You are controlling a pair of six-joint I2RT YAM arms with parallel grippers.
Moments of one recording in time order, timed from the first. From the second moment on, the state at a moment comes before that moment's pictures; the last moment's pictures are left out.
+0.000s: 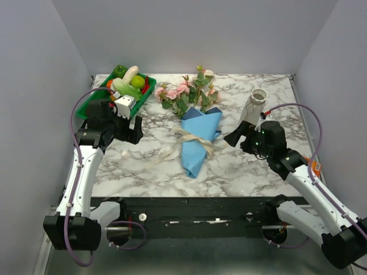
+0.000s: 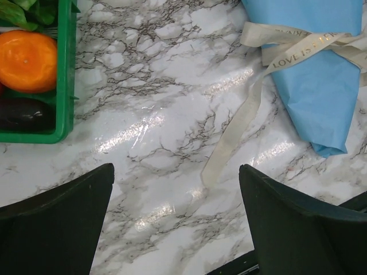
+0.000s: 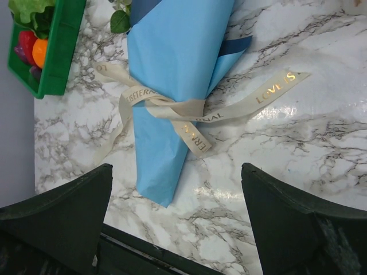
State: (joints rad) left arm -0.03 1.06 1.07 -0.75 0.38 0.20; right arm 0.41 0.87 0.71 -0.36 -0.07 0.71
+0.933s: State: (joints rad) left arm -0.39 1.45 1.05 -0.73 0.28 0.41; right arm 0.43 1.05 0.66 -0.42 0.10 0.60
